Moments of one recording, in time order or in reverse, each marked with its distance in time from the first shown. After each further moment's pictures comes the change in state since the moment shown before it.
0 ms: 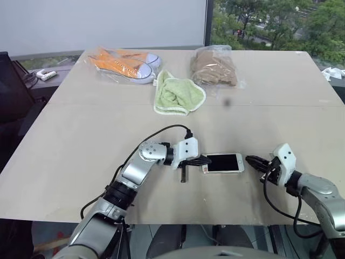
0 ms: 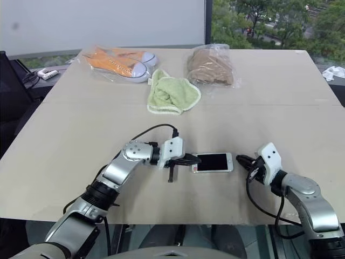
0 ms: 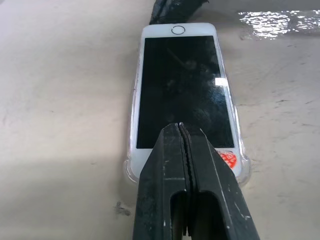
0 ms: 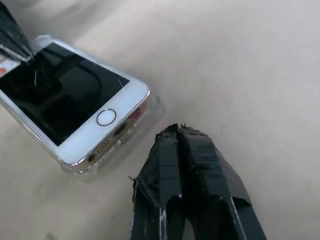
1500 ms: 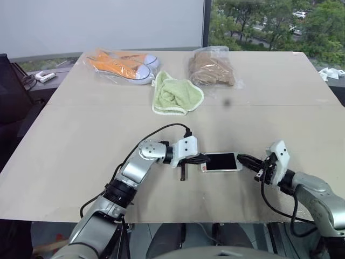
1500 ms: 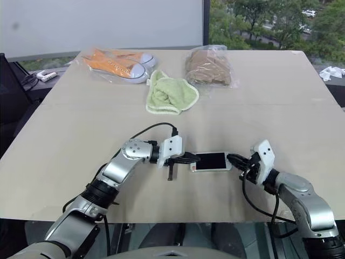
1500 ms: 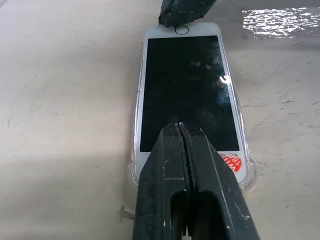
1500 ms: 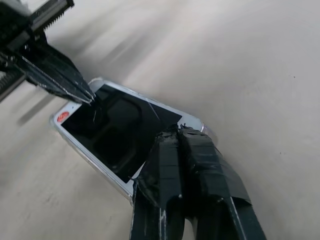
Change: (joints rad) left arm -0.007 0.005 0.001 0.008 0.004 0.000 0.002; right arm -0.014 0.041 0.004 -0.078 0.139 0.168 0.001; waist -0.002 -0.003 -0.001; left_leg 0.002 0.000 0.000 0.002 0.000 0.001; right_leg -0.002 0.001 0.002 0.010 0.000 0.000
